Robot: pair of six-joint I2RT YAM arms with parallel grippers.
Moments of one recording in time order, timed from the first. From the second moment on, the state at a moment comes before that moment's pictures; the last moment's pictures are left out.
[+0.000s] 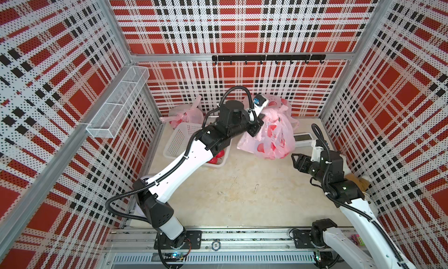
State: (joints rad) left arm -0.78 1.61 1.72 -0.35 0.08 0.16; right arm 0.21 0.77 0.75 -0.48 -0.06 0.46
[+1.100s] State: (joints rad) left arm -0.90 1.82 1.37 -0.21 0.36 -0.11; right arm 0.21 1.02 0.78 -0.62 -0.08 0.35
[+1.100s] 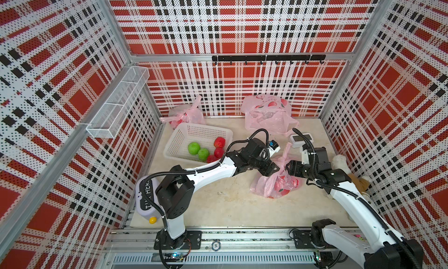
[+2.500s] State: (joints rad) left arm -0.66 1.63 1.11 -0.16 0.51 -0.19; right arm 0.44 1.37 1.03 -0.53 -0.04 0.04
